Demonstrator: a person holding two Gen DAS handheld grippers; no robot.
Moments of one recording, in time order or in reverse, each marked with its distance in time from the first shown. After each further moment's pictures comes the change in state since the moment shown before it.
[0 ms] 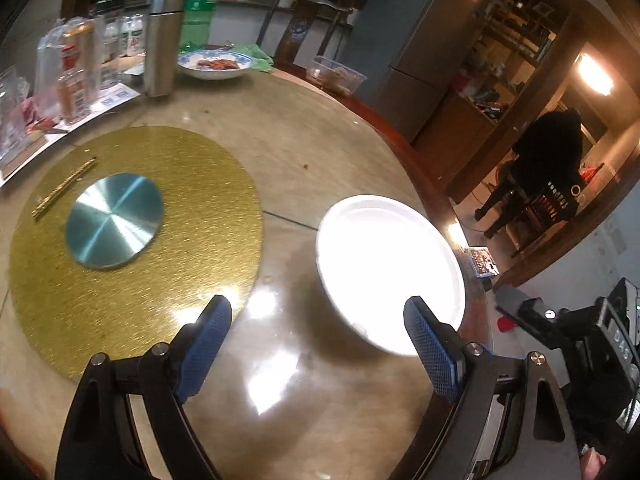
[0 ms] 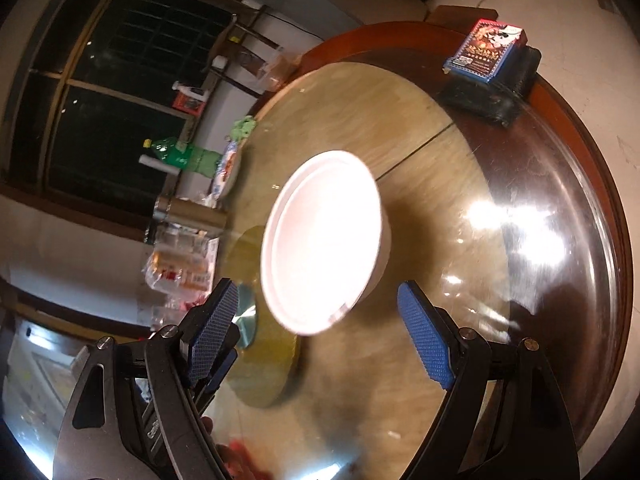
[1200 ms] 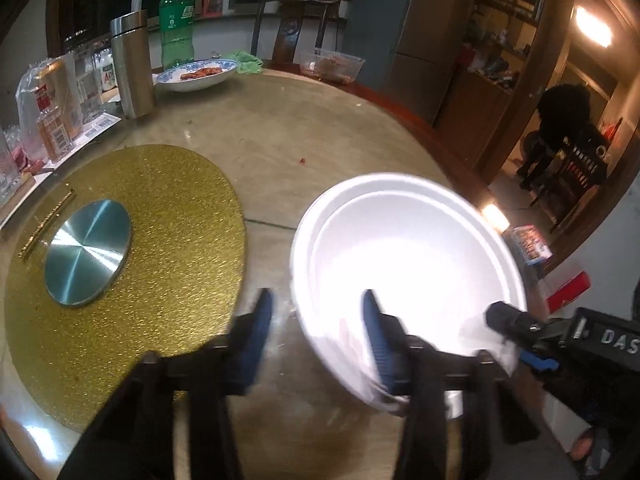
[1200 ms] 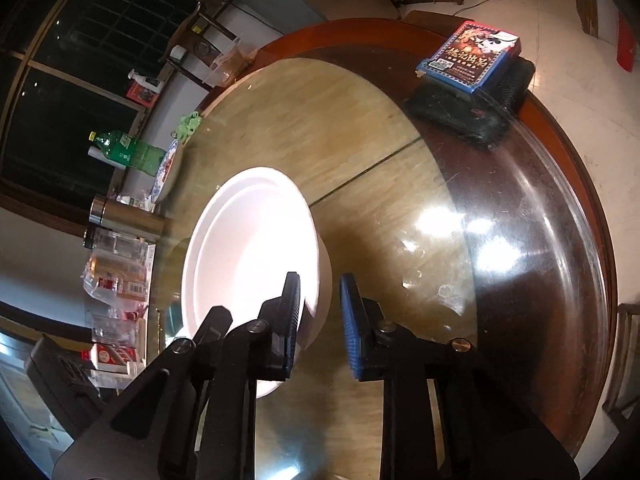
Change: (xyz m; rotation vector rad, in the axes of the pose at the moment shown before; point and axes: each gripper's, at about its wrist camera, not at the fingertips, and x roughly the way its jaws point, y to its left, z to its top) left arm 0.059 -0.029 0.000 0.138 -0.017 0.158; right arm 0.041 -0.013 0.023 -0.039 -0.008 -0.203
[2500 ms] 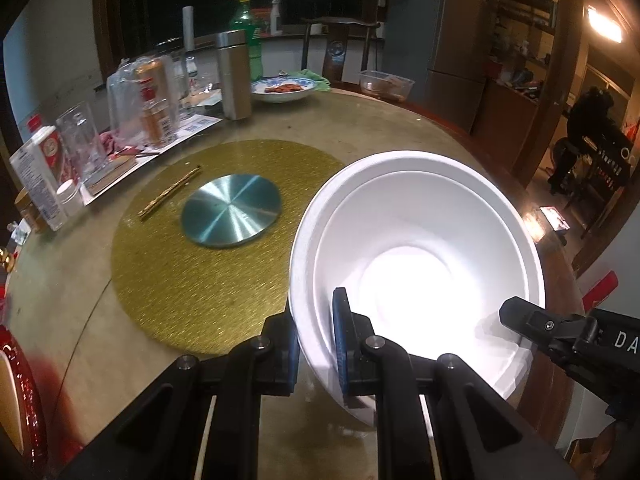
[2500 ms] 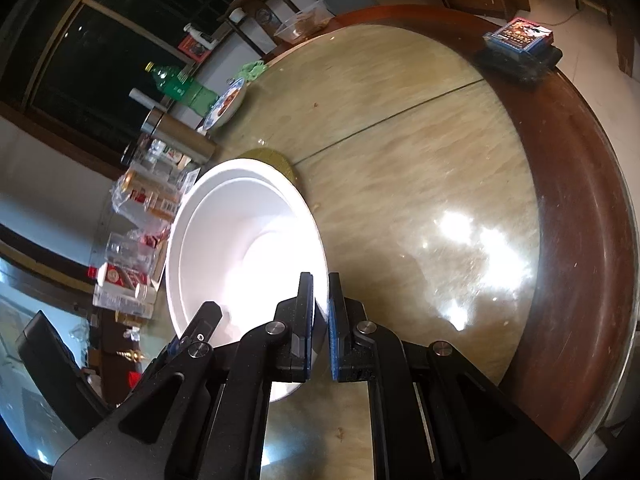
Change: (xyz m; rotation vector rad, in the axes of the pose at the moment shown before) left arm -0.089 0.078 -0.061 -0.014 -0.080 0.134; right arm -0.032 0.057 -0.121 -0.186 0.033 0.060
